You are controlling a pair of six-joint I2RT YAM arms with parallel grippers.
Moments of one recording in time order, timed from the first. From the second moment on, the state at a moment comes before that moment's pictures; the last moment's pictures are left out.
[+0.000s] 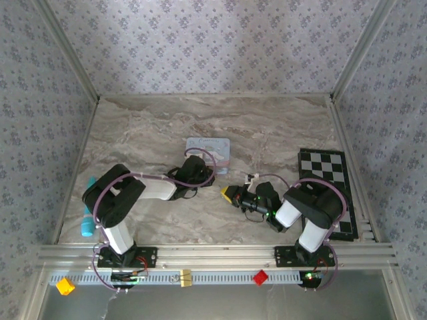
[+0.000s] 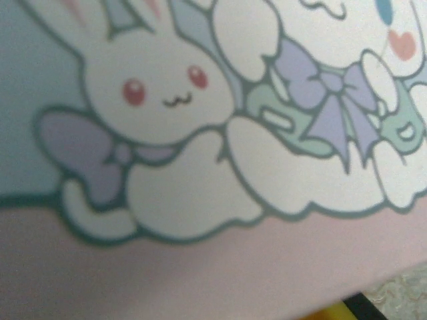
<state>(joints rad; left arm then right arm) -0.77 1.74 0.72 0.29 -0.02 -0.81 0.75 1.71 0.17 1.28 -0.30 1.47</state>
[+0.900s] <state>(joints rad) -0.70 1.53 0.57 0.38 0.26 -1.15 0.77 1.77 0.28 1.29 -0.39 1.48</state>
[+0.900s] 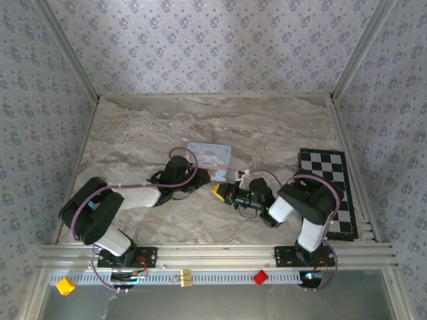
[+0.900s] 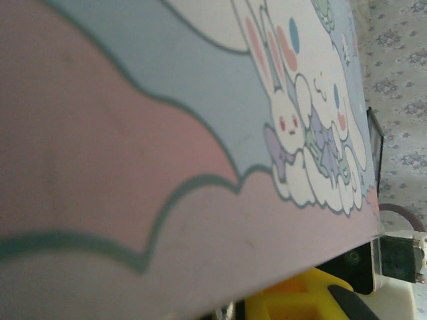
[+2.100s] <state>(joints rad) -0.66 1.53 0.46 0.63 0.35 -1.34 0.74 1.75 0.28 1.29 -0.43 1.49</state>
